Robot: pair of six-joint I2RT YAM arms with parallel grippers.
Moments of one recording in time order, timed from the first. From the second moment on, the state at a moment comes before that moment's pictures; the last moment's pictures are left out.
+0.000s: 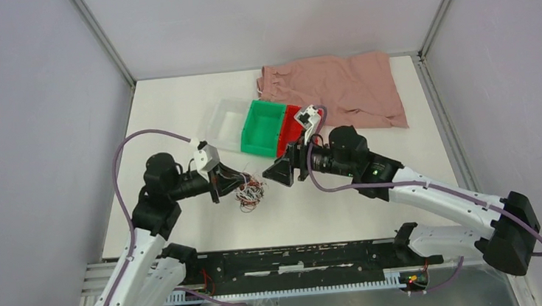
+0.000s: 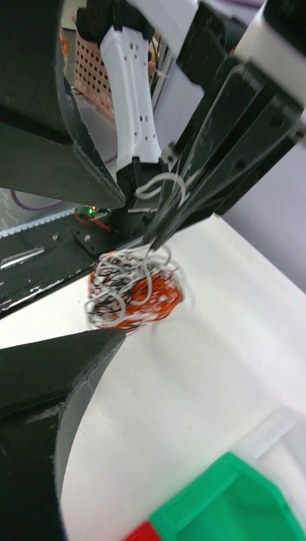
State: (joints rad) left arm -0.31 0.66 0.60 -0.15 0.97 0.08; right arm 0.90 1.13 0.87 0.10 -0.29 0.59
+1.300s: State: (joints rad) left arm -0.31 0.74 0.84 -0.12 1.05 -0.10; right arm 1.03 1.58 0.88 0.48 -0.09 0.59
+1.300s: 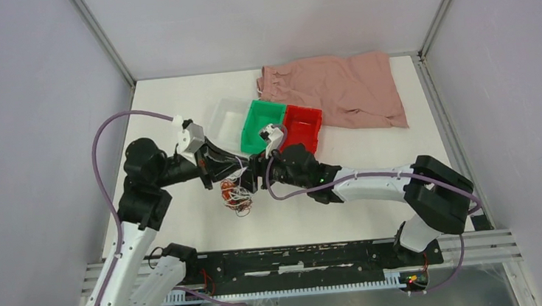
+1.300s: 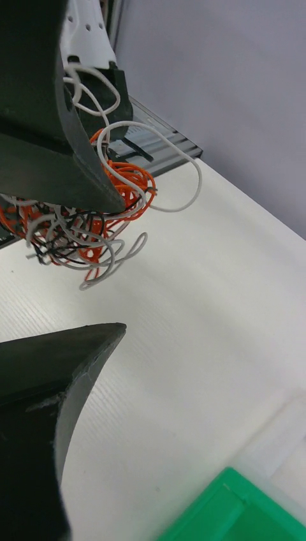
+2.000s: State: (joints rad) left arm -0.31 0.82 1.24 -0.12 1.02 -0.09; right arm 1.03 1.60 0.67 0.51 0.26 0.65
